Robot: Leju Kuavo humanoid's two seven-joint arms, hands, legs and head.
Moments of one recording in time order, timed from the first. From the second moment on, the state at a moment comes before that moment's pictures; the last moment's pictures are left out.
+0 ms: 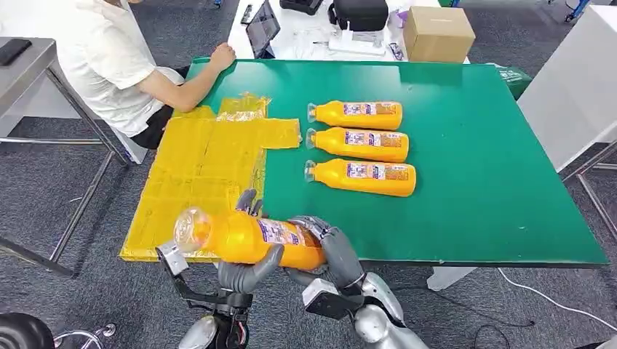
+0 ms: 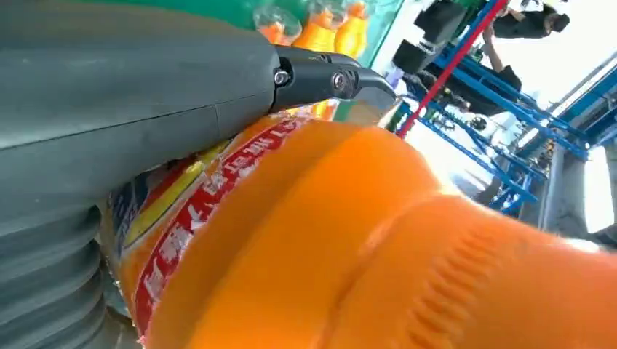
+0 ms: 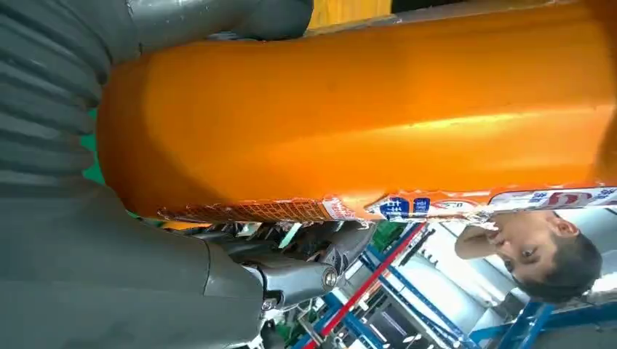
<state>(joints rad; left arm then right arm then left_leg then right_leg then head) -0.02 -0.19 -0.54 -1.44 0.57 0.08 -0.48 -0.15 0.01 0.63 -1.23 0.46 -0.29 -0.66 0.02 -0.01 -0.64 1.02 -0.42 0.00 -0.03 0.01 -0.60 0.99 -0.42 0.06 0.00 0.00</state>
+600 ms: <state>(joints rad) 0.00 -0.16 -0.51 -1.45 0.70 -0.17 -0.44 -0.15 0.03 0.66 -1.23 0.39 -0.25 -0.70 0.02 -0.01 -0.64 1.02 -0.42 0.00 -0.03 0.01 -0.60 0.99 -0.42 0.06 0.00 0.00</state>
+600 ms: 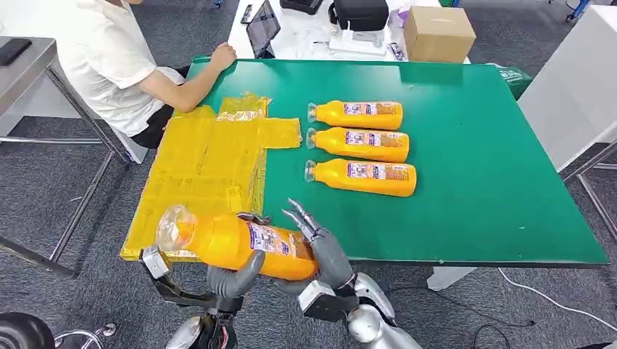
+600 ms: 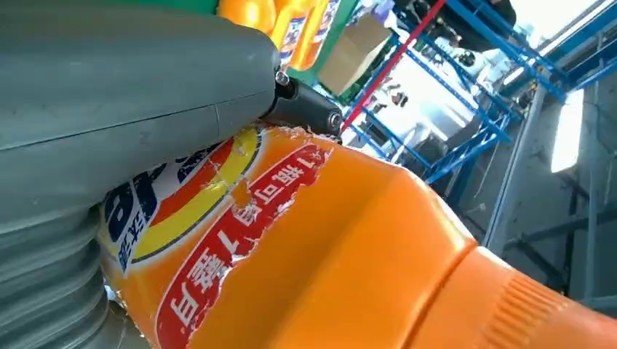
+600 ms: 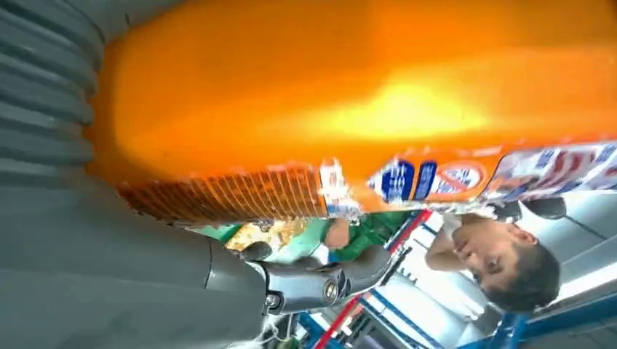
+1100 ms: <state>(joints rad) -0.04 -0.18 -0.46 -1.42 0.42 0.40 -0.49 -0.03 0.04 0.65 -1.36 0.41 -0.64 -0.70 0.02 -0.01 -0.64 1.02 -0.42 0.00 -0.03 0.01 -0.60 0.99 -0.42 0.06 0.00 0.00</state>
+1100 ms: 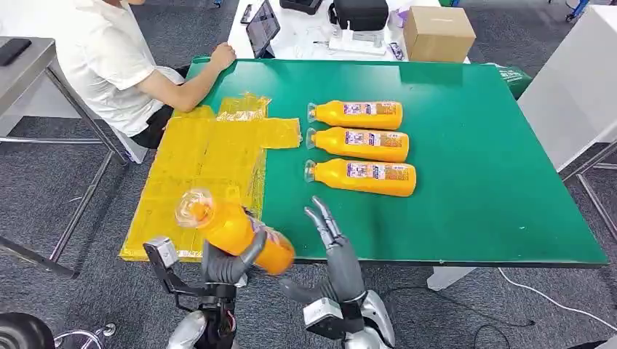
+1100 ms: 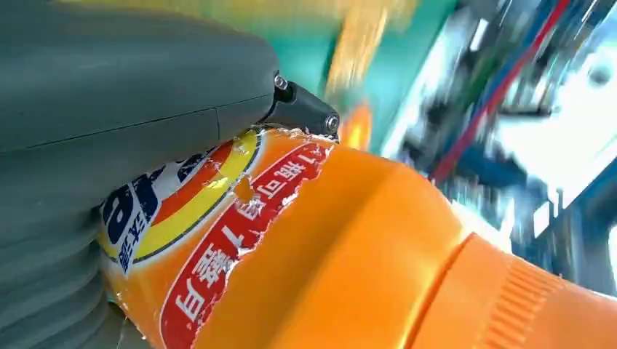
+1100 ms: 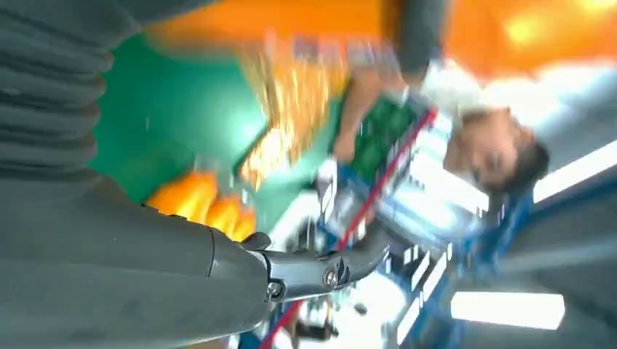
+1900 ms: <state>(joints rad) -0.39 -0.14 -0.42 -0.87 -0.82 0.69 -0.11 0.02 0.10 0.48 -1.60 0.36 -0.70 -0.70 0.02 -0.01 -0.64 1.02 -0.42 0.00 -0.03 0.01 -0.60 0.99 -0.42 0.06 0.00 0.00</state>
